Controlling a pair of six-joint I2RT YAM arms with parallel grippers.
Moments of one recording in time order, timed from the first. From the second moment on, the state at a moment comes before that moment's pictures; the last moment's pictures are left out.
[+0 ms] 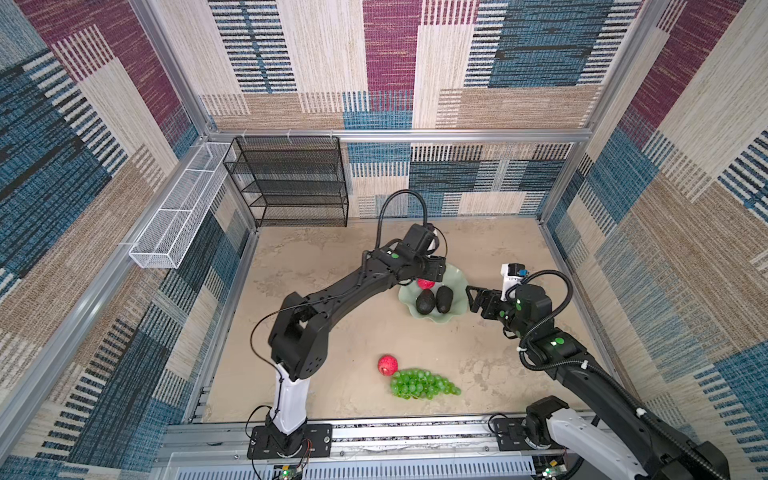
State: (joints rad) left arm -0.72 1.87 1.62 -0.45 0.00 -0.40; right arm 0.38 0.91 0.57 -0.13 -0.03 0.47
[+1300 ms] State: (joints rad) left arm -0.19 1.09 0.68 -0.28 -0.19 -0.53; right arm 1.10 1.72 0.99 -0.26 -0.09 0.37
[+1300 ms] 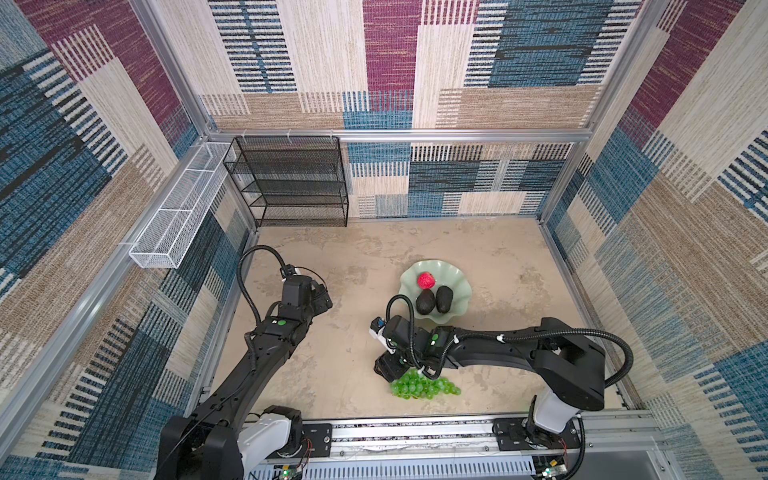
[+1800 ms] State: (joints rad) left arm -0.14 1.04 0.65 -0.28 -0.15 -0.53; right arm 1.05 1.69 1.01 -0.27 -0.07 0.38
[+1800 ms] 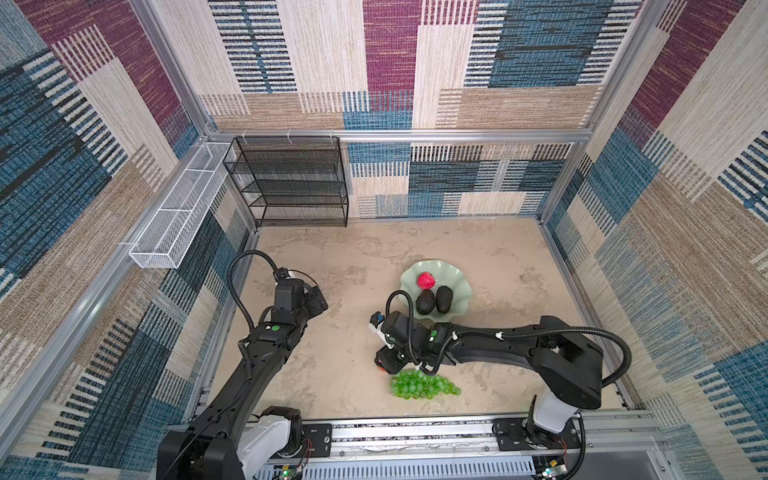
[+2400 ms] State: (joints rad) left arm -0.12 1.04 0.65 -0.28 -0.10 -0.53; right arm 0.50 1.53 1.01 -0.17 -0.01 0.31
